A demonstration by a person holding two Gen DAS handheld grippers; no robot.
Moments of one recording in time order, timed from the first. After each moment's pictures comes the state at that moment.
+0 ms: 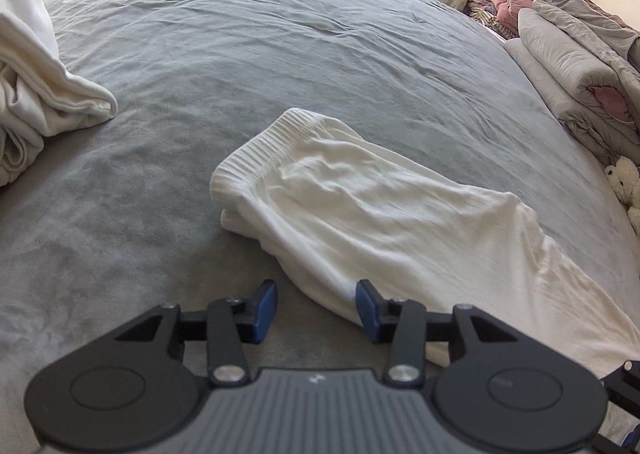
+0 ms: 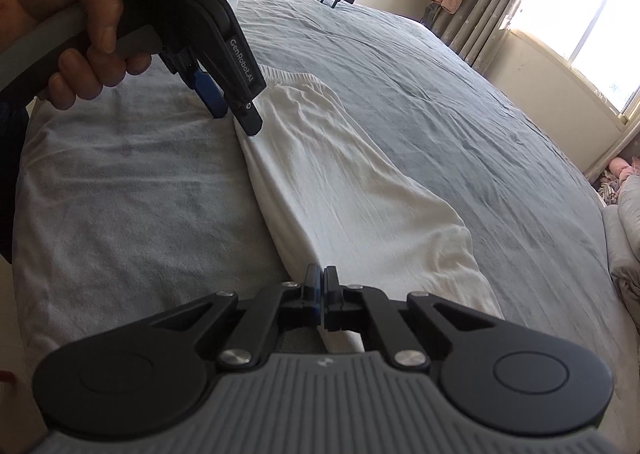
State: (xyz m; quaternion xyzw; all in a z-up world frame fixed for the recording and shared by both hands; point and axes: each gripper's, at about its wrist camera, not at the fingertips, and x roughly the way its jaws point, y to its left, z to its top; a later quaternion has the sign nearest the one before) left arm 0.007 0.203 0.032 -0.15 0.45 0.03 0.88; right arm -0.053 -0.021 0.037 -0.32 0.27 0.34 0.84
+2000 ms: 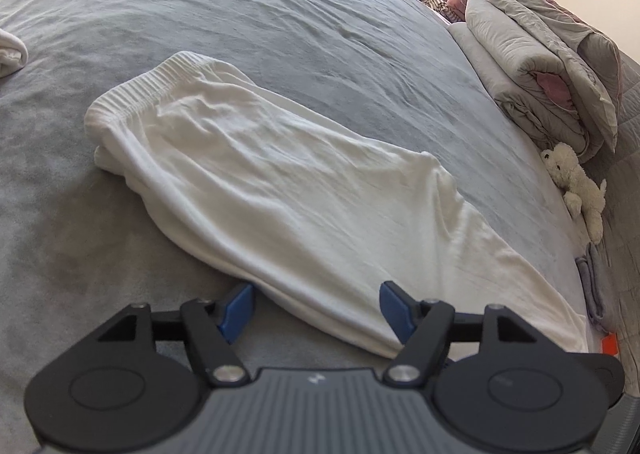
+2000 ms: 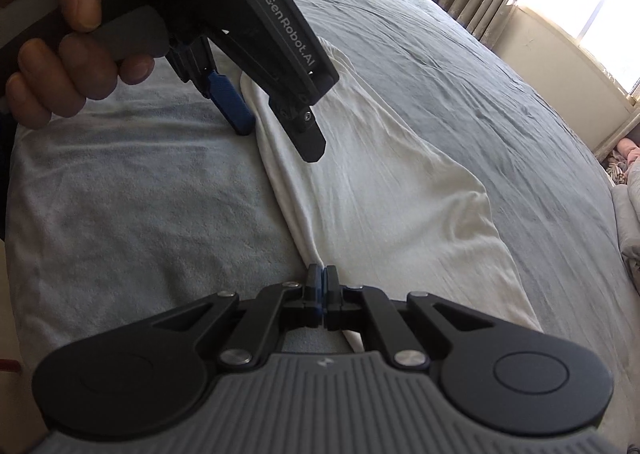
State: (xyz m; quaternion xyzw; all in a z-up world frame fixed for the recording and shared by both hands) left arm 0.003 0.155 0.020 -0.21 0.46 -0.07 0.86; right arm -0.047 -0.018 0.018 -0.32 0.31 0.33 0.83
